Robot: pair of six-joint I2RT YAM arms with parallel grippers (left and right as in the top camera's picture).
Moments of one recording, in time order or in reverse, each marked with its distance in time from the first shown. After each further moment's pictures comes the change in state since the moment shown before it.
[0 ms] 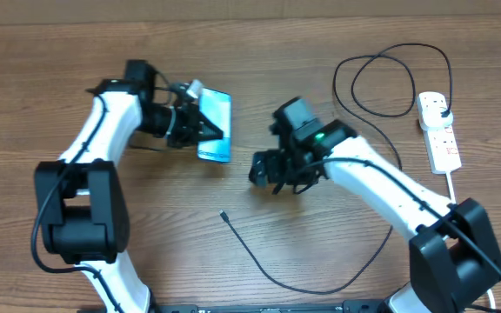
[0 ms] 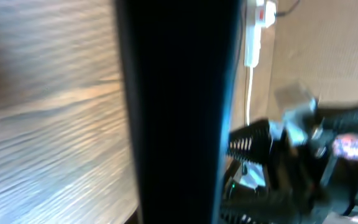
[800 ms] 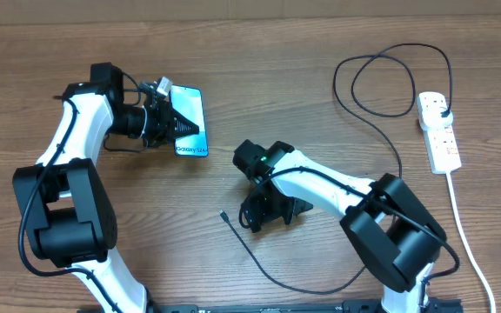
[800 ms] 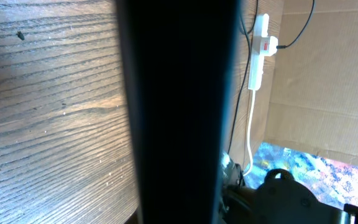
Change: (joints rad) left arm 0.111 0.000 0.000 -0.016 -0.006 0.010; right arm 0.189 0.252 0.043 -0.208 0.192 -0.124
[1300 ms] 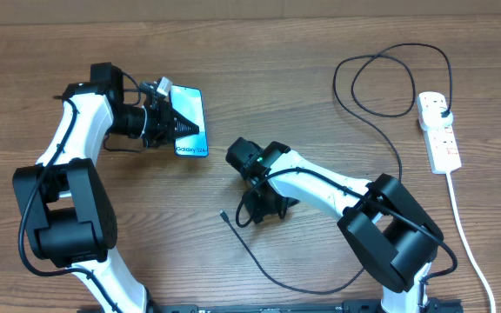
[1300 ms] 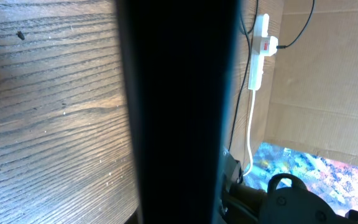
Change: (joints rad) left arm 0.000 0.000 0.000 -0.001 0.000 0.000; right arm 0.016 0.005 0.017 0.096 0.066 -0.031
